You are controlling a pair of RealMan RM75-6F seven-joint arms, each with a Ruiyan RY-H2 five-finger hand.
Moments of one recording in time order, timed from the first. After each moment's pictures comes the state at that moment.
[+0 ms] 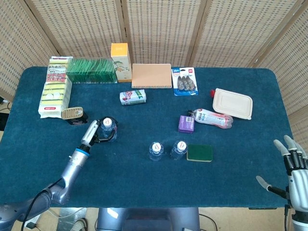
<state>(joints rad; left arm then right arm) -0.63 -1.82 -0.14 -0.92 1.47 1.14 -1.01 -0.04 -1.04 0.07 -1.86 -1.67 1.72 0.08</state>
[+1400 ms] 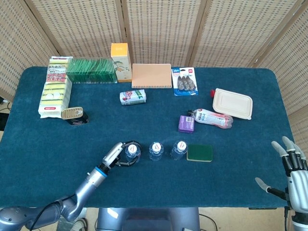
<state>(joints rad) -0.63 -1.91 -0.01 -1.02 1.61 1.21 -0.97 -0.05 -1.02 0.06 -1.87 -1.68 1.71 0.10</state>
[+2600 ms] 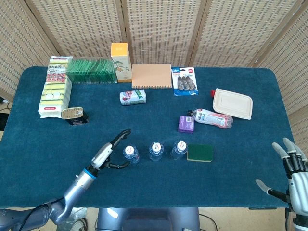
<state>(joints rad) -0.57 -1.80 0.03 -1.10 1.65 1.34 -0.88 -0.06 -1.01 0.05 -1.88 -1.70 1.72 0.09</state>
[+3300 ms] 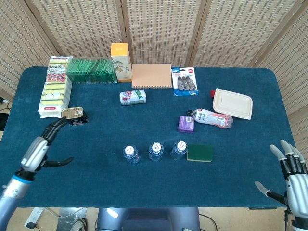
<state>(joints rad) -0.36 -1.15 0.10 -1.55 1.62 1.53 -0.55 -0.07 -1.01 0.03 -1.90 -1.71 1.71 0.02</state>
